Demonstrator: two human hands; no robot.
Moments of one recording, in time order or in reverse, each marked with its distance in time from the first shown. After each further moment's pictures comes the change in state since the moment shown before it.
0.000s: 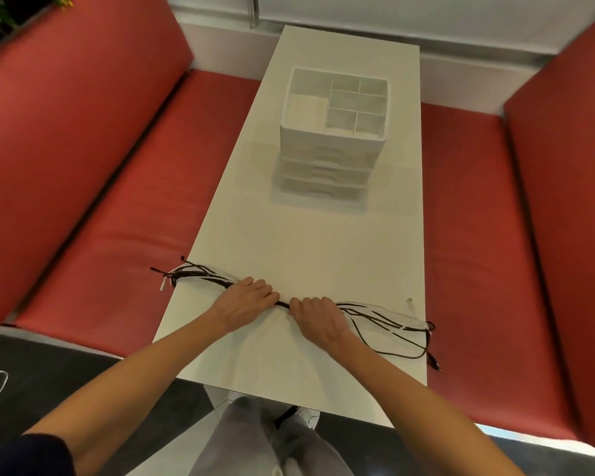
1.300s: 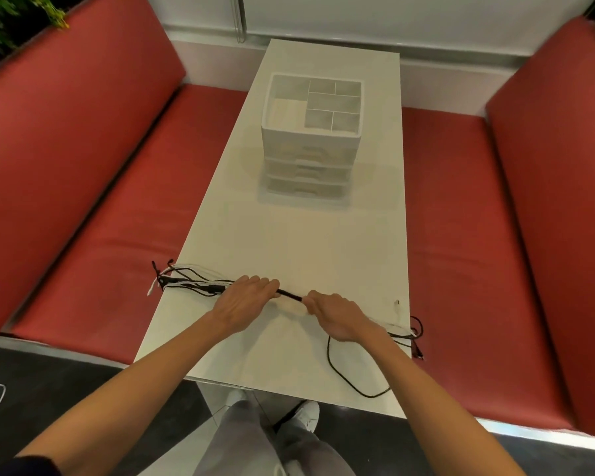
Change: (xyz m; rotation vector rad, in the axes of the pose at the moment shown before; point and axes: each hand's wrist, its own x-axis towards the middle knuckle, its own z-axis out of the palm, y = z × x) left_hand 0.013 0.045 -0.033 -0.124 0.169 -0.213; right_hand -0.055 0.056 -0.043 0.706 -0.385 0.202
